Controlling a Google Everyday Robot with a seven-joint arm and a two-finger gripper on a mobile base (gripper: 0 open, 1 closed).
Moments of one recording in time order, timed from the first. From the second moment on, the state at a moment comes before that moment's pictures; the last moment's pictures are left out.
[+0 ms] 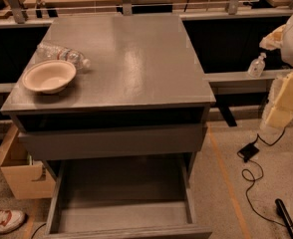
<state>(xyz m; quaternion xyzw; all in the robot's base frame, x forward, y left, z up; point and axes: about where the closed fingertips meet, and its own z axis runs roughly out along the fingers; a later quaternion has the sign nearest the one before) 0.438 -0.215 0.984 -0.60 0.78 -0.04 0.17</state>
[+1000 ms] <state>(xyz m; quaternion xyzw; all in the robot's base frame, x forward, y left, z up) 0.426 -0.208 0.931 -0.56 0.81 -0.02 0.14</state>
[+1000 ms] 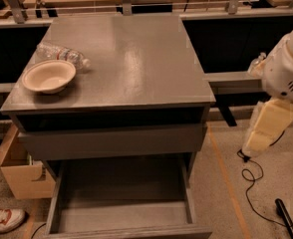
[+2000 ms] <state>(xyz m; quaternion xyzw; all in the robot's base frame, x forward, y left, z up) 0.399 -0.174 0.817 -0.49 0.87 0.01 0.09</state>
